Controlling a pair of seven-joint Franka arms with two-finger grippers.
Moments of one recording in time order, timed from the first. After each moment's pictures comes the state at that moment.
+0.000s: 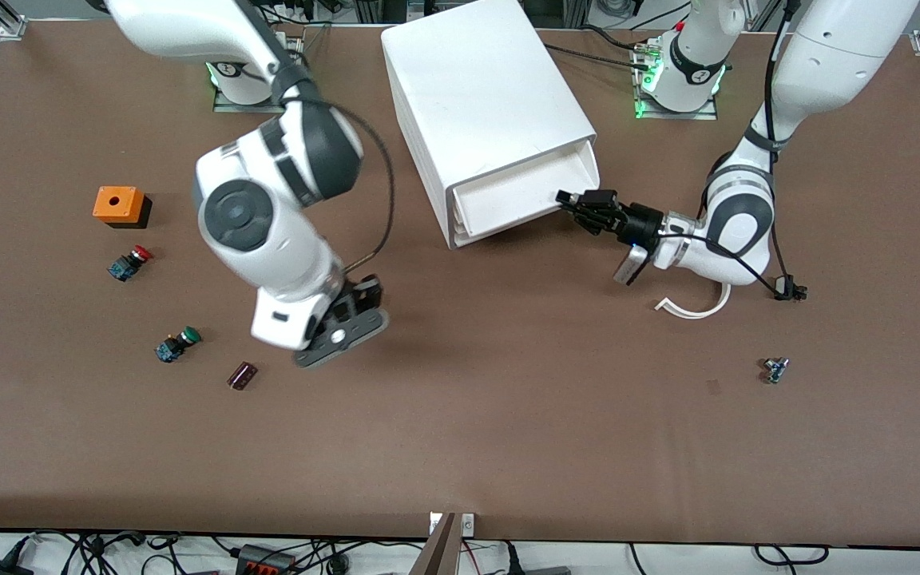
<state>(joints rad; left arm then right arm) 0.08 0.52 -0.21 -2.09 -1.29 1.54 1.03 0.50 0.67 0.03 -1.10 0.04 1.86 -0.01</state>
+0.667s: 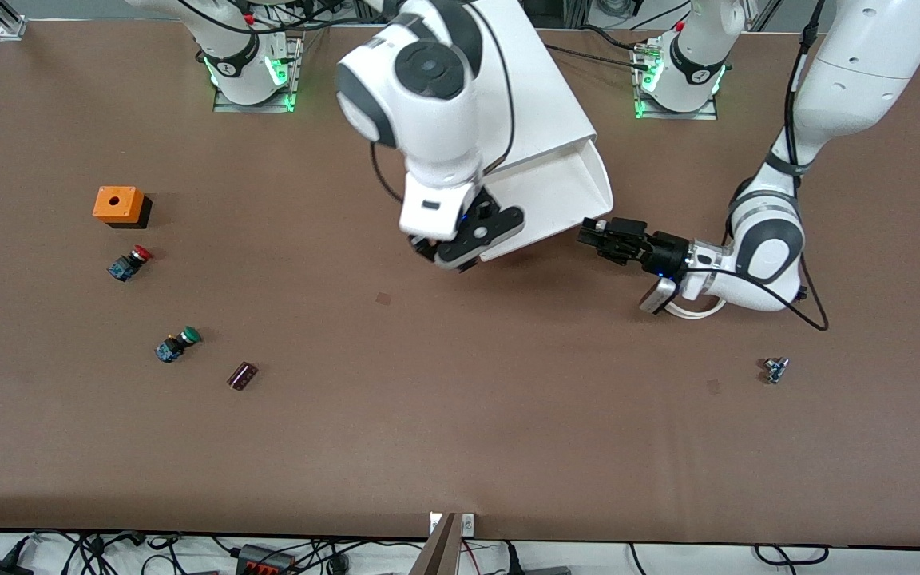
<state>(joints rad) 0.16 0.59 -0.20 -1.91 -1.19 1.48 0.85 0.79 0.66 0.03 -1.06 -0.09 1.87 0.31</state>
